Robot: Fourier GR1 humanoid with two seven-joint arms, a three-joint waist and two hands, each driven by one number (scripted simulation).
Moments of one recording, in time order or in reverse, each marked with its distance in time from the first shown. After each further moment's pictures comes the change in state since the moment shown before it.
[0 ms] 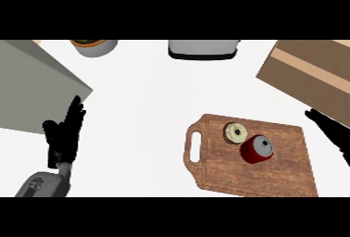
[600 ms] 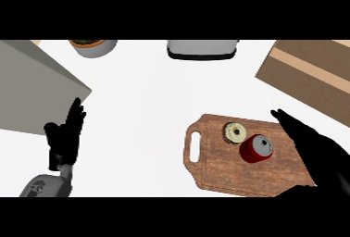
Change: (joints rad) left arm 0.023 -0.041 0.043 -0.011 -0.061 -0.021 0.010; right arm -0.160 0.227 0.155 0.076 0.110 0.121 0.213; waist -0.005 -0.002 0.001
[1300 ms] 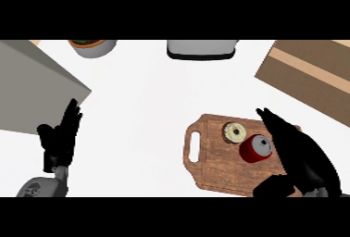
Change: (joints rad) left arm 0.023 -0.014 0.058 -0.018 -0.030 -0.056 0.010; right arm -0.044 0.152 0.050 0.103 0.142 0.041 0.041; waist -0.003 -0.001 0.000
